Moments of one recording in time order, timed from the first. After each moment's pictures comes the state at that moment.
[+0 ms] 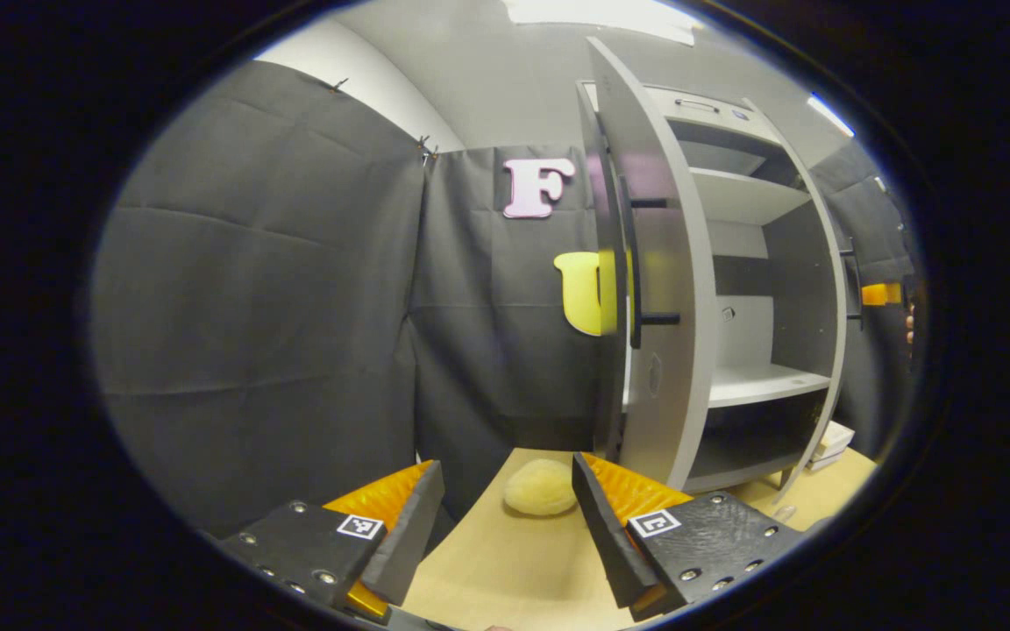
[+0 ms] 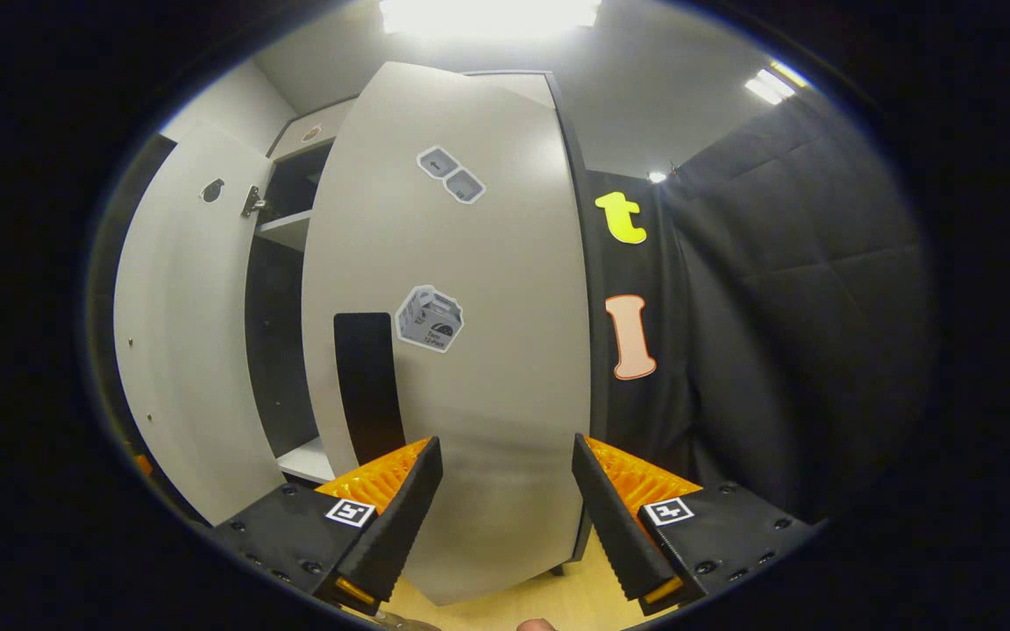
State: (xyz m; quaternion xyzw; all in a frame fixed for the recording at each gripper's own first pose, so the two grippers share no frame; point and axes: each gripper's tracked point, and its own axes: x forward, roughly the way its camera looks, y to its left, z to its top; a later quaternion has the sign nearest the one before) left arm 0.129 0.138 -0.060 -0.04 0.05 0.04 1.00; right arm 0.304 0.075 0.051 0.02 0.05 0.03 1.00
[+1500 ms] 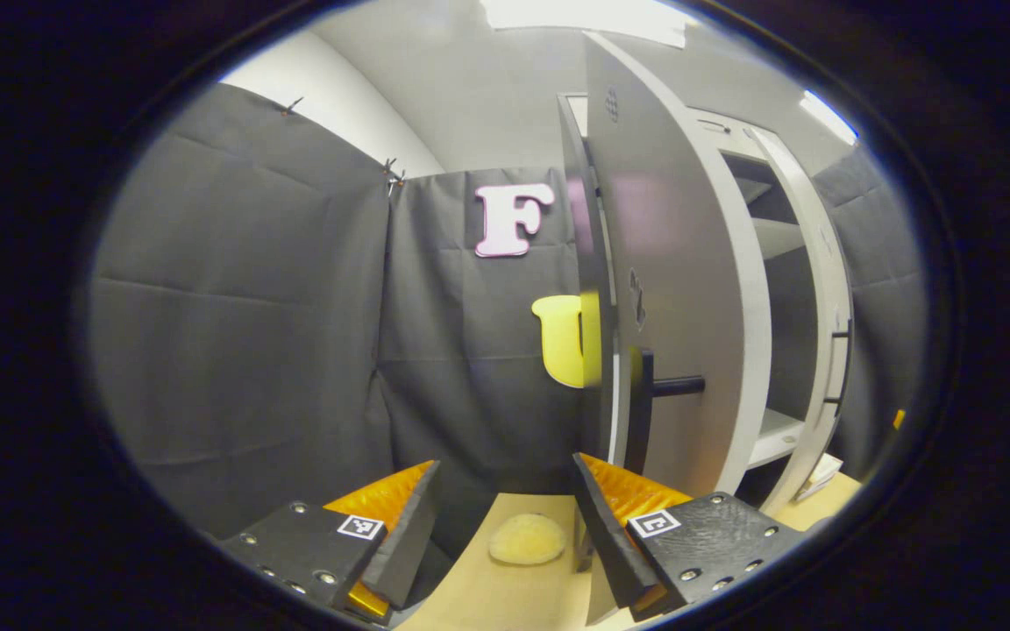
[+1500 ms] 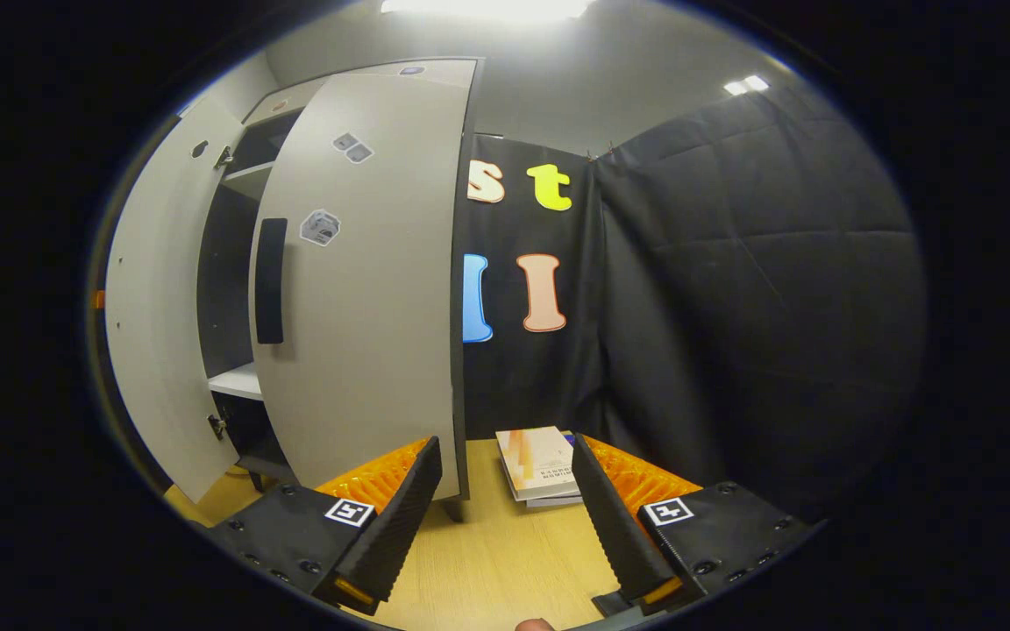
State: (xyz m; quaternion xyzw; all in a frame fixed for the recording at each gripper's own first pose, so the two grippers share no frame) left arm 0.198 0.111 0.079 -0.03 0.02 0.00 1.00; right arm 0.209 -0.059 -0.032 0.01 0.11 -0.06 0.99
